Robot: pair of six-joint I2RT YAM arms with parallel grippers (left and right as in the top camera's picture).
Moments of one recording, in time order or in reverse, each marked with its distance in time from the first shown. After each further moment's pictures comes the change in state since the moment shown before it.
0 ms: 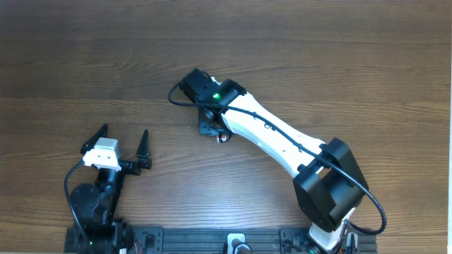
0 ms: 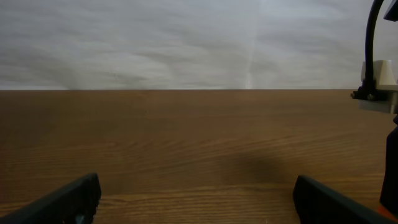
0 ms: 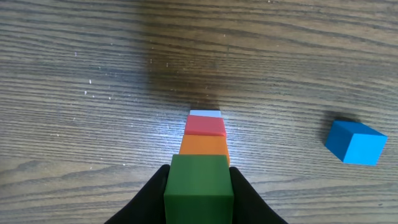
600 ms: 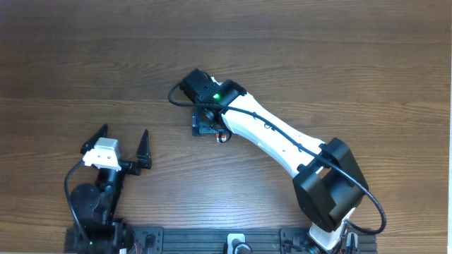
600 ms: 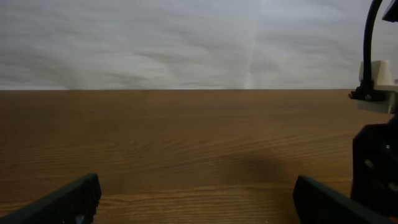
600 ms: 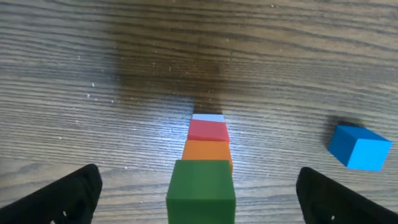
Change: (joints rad) left arm 0.000 0.000 0.000 0.000 0.000 0.000; right arm -0.001 0.000 -0.007 0.019 0.000 -0.005
